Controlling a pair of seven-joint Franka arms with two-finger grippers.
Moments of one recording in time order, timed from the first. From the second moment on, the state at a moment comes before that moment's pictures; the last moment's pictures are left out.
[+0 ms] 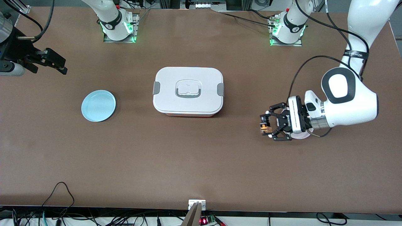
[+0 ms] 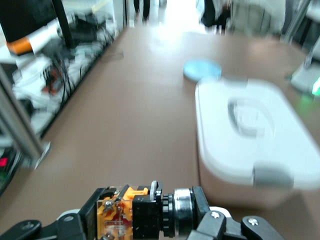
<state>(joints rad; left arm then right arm) 0.24 0.45 -0.52 -1.66 -0.97 2.11 1.72 0.16 0.04 -0.04 -1.43 0.00 1.44 0.17</state>
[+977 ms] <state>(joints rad) -0.06 0.41 -0.67 -1.50 -1.35 2.45 1.29 0.16 0.06 -0.23 -1.60 1.15 1.42 0.15</state>
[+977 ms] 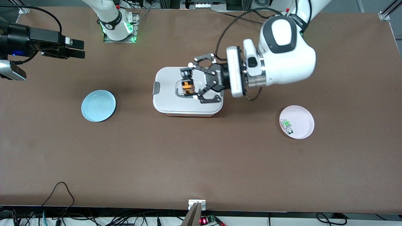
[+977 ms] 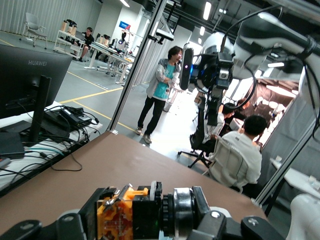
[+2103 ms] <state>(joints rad) -0.46 0.54 -0.64 -1.25 -1.37 2.89 1.09 0.26 0.08 -0.20 -1.88 1.55 1.53 0.35</state>
